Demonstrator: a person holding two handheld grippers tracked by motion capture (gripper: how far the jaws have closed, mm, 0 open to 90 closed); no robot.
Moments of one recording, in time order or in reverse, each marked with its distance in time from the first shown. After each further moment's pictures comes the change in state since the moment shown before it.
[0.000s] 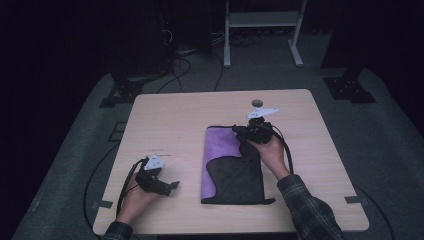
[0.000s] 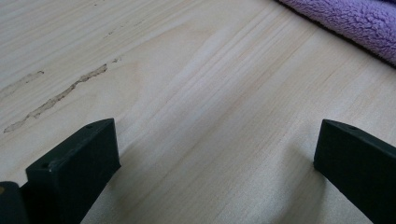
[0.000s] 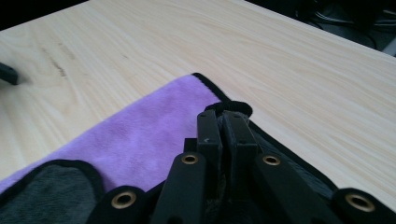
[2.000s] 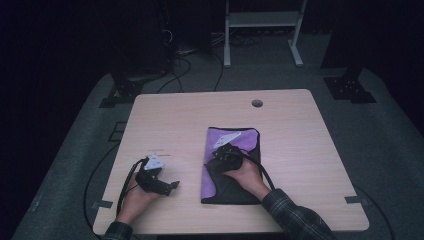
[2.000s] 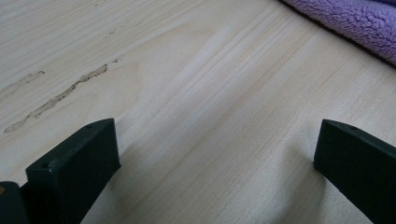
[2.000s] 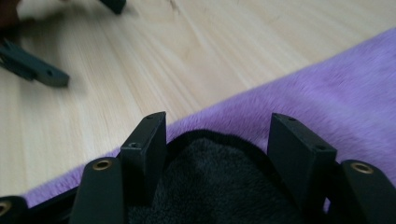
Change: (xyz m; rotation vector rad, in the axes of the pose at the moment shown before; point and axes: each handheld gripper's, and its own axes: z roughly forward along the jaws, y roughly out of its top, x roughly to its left) left arm 0.000 0.000 0.000 0.002 0.001 -0.001; right arm 0.097 -0.028 0.057 0.158 0.218 -0.117
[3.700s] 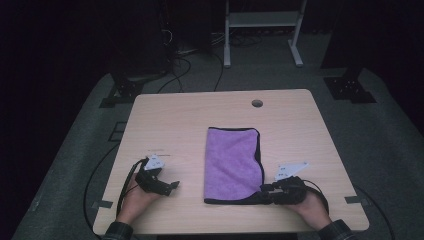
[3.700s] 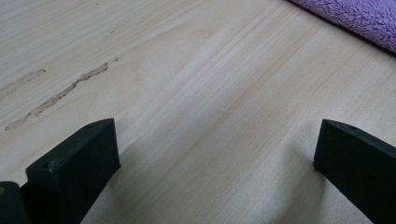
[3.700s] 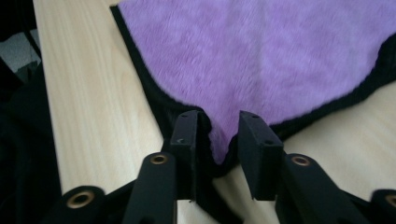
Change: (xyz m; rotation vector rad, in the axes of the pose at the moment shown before) left arm -0.001 0.000 -0.001 0.002 0.005 -0.005; right arm 0.013 -0.125 -0.145 0.027 0.051 0.028
